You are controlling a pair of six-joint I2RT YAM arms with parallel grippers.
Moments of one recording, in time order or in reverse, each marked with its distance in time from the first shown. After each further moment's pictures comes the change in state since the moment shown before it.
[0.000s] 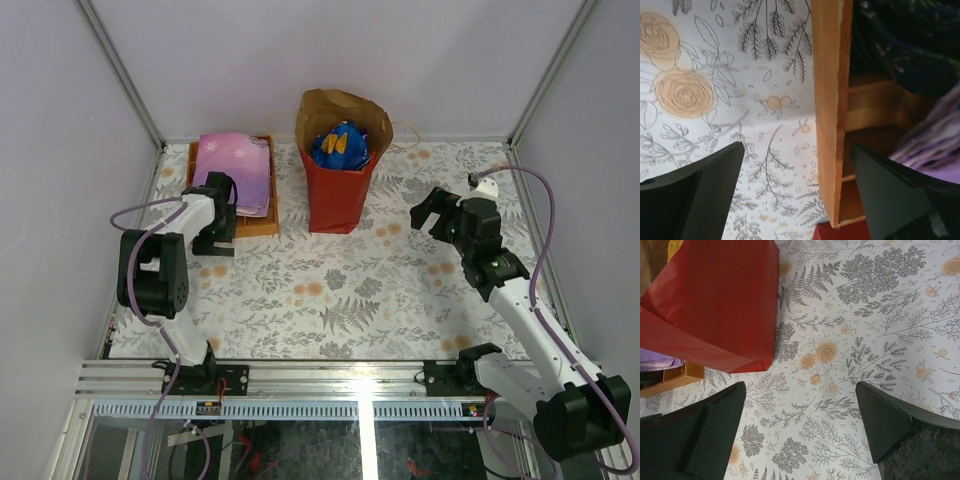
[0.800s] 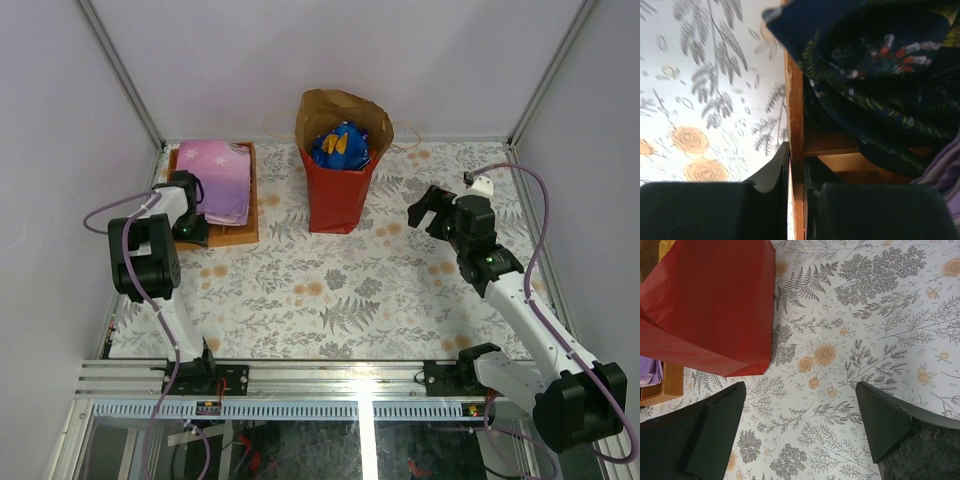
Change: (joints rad) left arm 0.230 0.147 0.100 -0.039 0.034 0.157; right arm 0.011 0.055 0.000 0.037 0.034 -0.001
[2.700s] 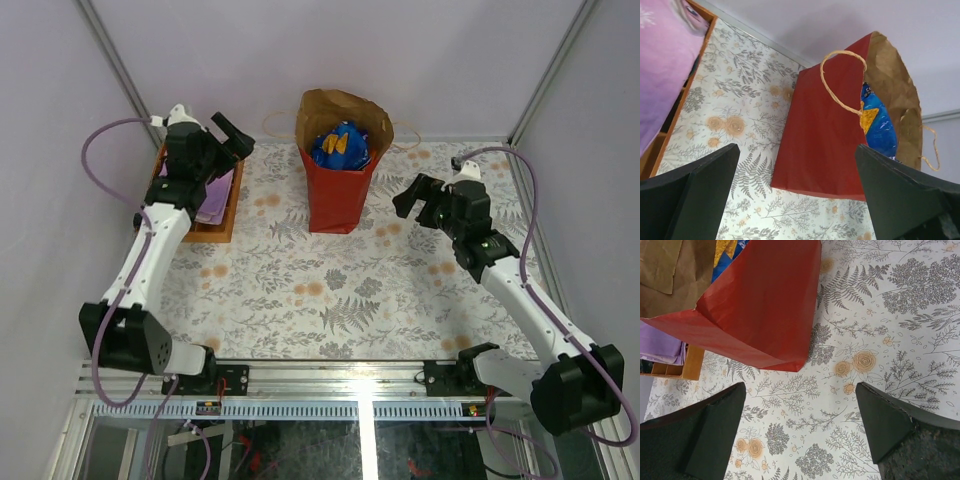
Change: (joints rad) left arm -0.277 -0.539 0.047 0.499 0.214 0.818; right arm 0.027 0.102 0.113 0.021 -0.141 0.006
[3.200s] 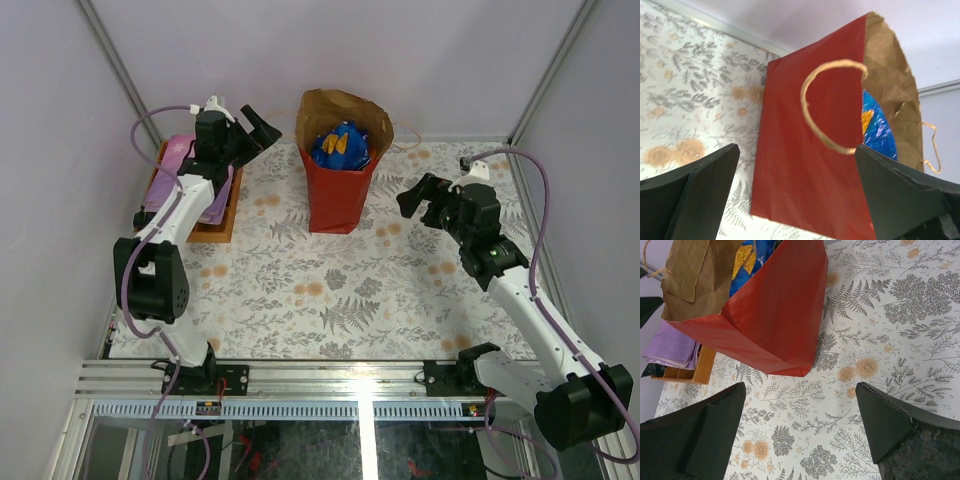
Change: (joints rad) left arm 0.002 0.355 0.110 0.233 0.209 -0.007; right arm 0.000 -0.090 0.000 -0.020 0.008 -0.001
